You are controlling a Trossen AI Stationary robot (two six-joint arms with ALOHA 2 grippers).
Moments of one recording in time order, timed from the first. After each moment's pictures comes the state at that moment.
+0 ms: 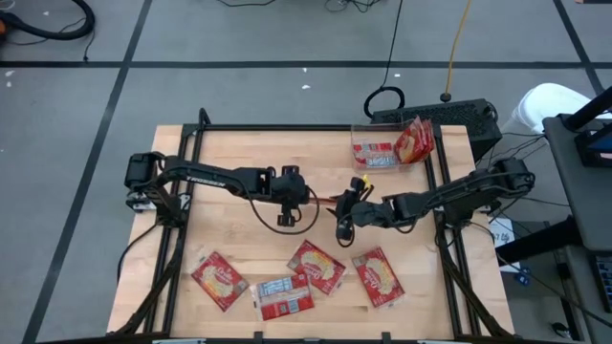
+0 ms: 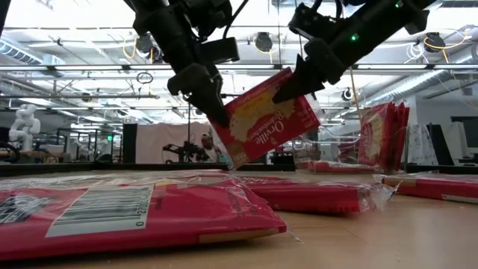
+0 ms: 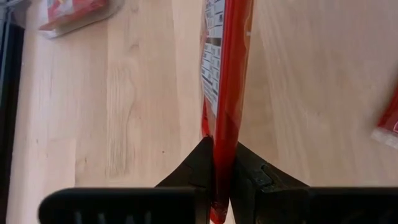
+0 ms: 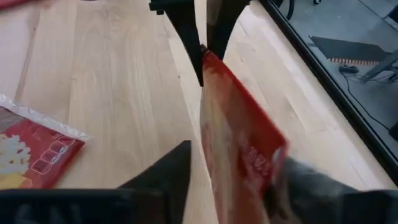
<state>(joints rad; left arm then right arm) 0.05 1.71 1.16 -0.40 -0.16 0.27 0.18 1.46 0.75 0.06 0.52 0.06</state>
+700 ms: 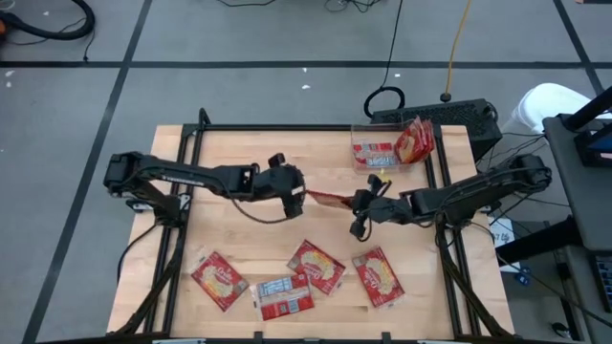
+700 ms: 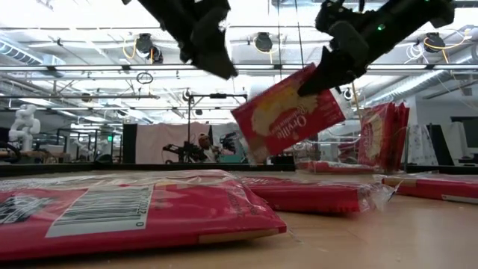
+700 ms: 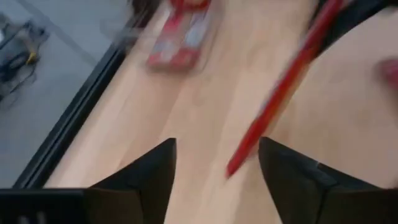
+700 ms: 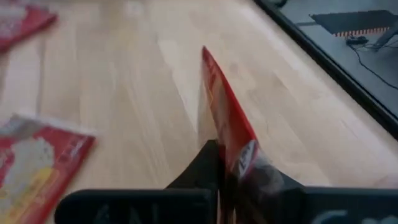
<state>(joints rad) -0.01 1.54 1.15 -0.29 -0.36 -0.07 0.20 1.25 0.64 -0.03 0.54 0.25</state>
